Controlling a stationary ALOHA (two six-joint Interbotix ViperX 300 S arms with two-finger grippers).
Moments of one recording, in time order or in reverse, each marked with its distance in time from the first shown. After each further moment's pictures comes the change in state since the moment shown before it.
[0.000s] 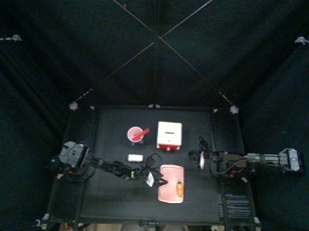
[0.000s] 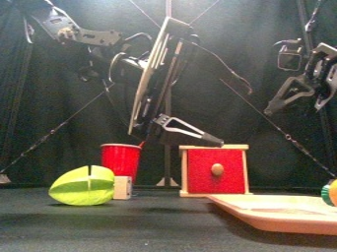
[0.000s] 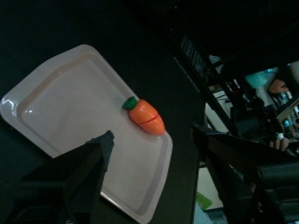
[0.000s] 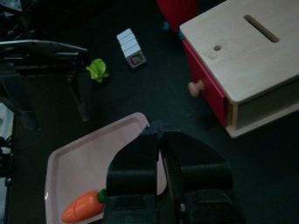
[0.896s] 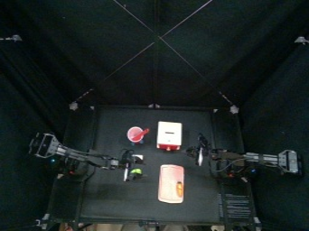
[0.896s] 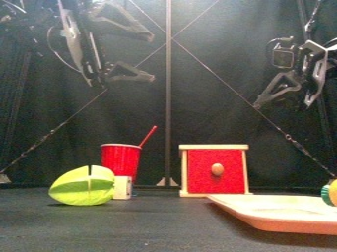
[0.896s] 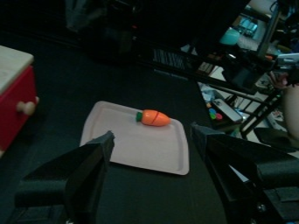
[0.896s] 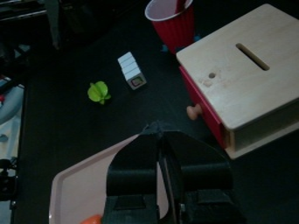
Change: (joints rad) left arm 0.124 -0.568 0.414 0.173 -0.009 0.350; right arm -0.112 0.061 -0.057 0.000 -0.103 0.009
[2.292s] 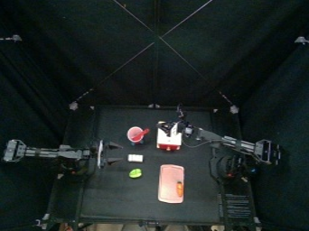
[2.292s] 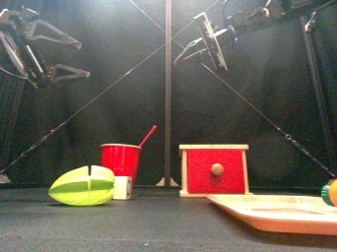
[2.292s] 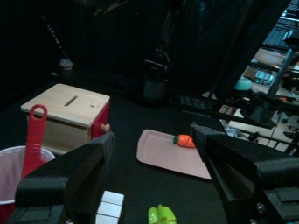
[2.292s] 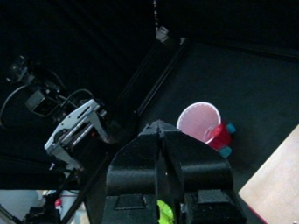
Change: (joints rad) left arm 0.164 -0.505 0.319 0.144 -0.008 0.005; right arm -0.083 0.511 -0.891 0.339 0.410 0.003
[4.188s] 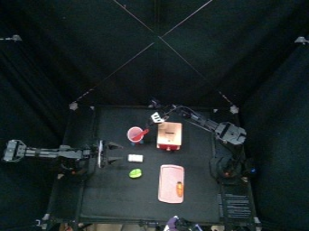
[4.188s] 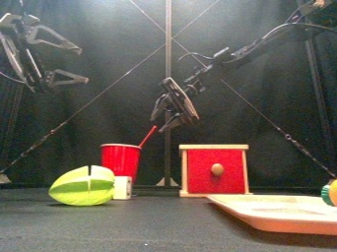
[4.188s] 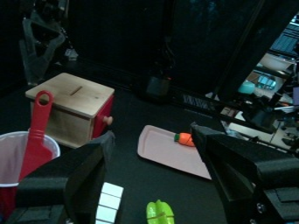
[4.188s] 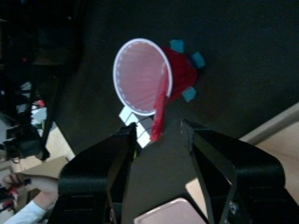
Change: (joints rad) left arm 0.000 0.000 0.015 -0.052 0.003 0.000; right arm -0.261 0.595 -0.439 0.945 0.672 -0.982
